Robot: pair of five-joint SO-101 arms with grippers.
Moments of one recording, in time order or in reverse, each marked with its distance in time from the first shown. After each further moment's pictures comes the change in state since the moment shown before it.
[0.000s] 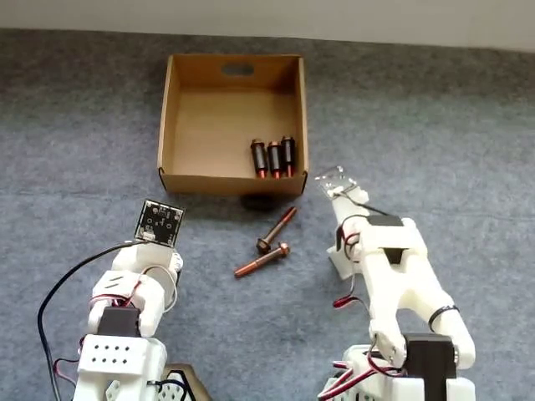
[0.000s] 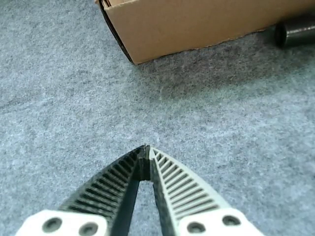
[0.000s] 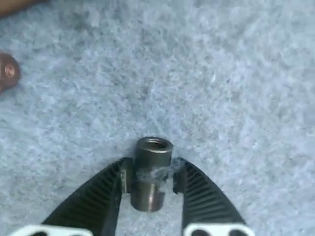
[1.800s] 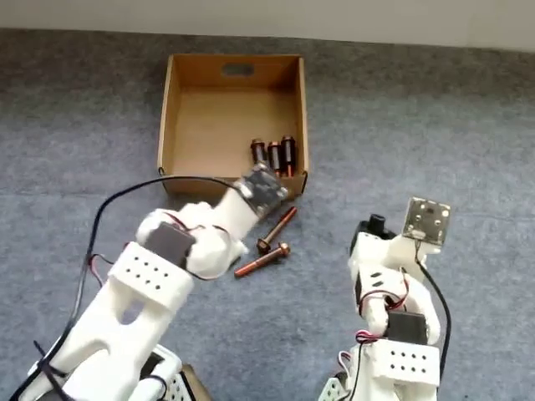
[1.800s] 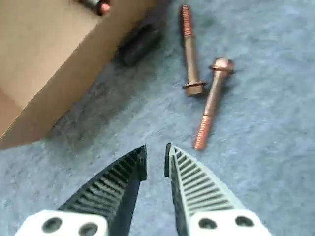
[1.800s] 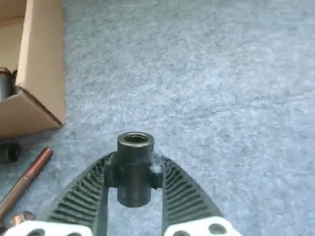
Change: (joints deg) left arm 27.6 42.4 -48.0 24.6 -8.4; right arm 8.4 -68.0 33.1 -8.1 -38.7
